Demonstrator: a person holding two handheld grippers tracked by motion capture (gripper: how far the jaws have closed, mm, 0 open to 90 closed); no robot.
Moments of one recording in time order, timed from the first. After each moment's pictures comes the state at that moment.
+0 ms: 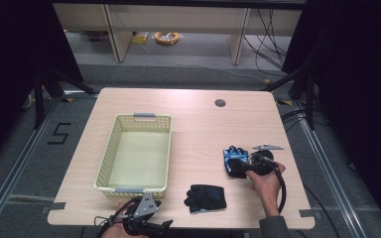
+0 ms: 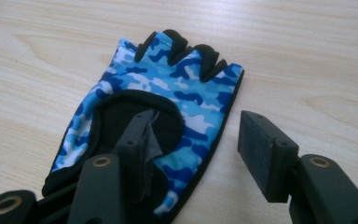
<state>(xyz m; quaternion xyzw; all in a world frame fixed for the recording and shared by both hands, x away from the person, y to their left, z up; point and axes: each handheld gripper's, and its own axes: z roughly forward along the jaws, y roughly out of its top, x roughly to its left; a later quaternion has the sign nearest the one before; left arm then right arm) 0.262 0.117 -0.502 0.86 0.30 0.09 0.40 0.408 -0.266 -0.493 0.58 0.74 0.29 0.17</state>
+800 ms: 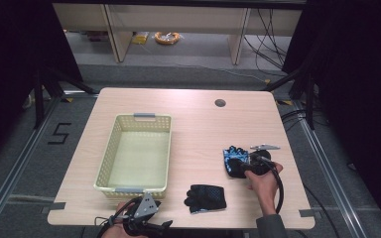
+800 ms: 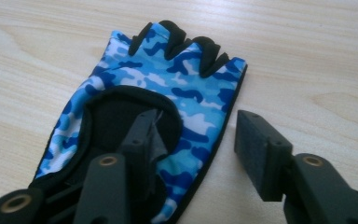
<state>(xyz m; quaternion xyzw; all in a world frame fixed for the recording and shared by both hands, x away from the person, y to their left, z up) 0.262 0.117 -0.503 0.87 0.29 0.10 0.39 0.413 -0.263 -0.500 0.57 0.75 0.29 0.18</state>
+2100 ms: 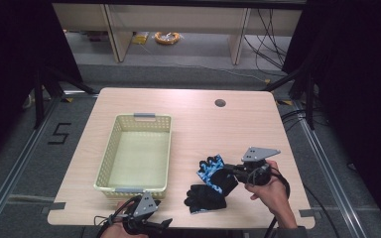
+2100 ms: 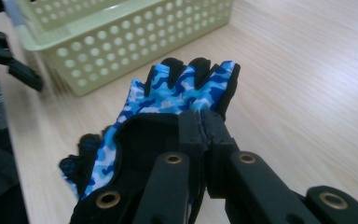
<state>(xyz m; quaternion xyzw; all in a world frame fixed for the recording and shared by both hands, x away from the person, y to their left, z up) 0.264 0.118 -0.502 0.87 0.29 0.10 0.39 0.358 -0.229 -0.433 0.30 0.85 0.43 0.10</state>
